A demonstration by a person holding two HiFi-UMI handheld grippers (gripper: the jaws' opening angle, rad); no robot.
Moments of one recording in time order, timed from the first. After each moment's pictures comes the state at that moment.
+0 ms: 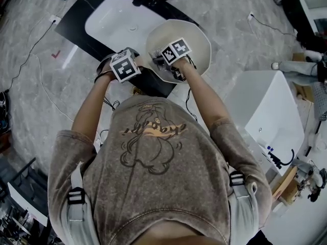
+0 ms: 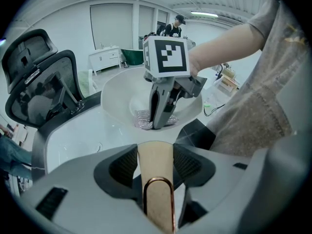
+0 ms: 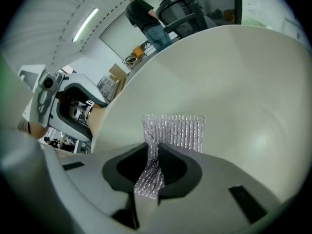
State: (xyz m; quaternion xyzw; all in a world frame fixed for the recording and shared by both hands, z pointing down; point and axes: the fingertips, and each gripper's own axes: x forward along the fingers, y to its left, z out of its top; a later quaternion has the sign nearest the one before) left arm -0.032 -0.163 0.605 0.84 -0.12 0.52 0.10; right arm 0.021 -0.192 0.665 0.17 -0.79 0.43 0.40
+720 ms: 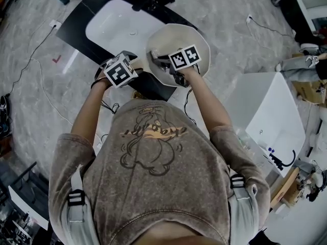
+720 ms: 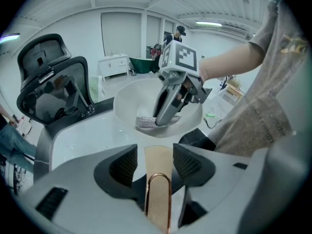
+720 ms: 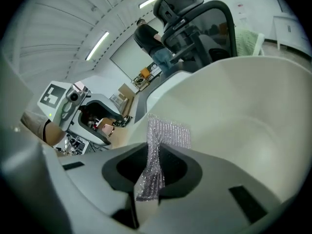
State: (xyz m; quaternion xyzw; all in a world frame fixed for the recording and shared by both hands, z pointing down) left arm -0.036 -0.167 0.574 0.86 -0.15 0.48 0.11; right arm 0.020 -0.201 0.614 0.18 -0.84 0.43 0.28
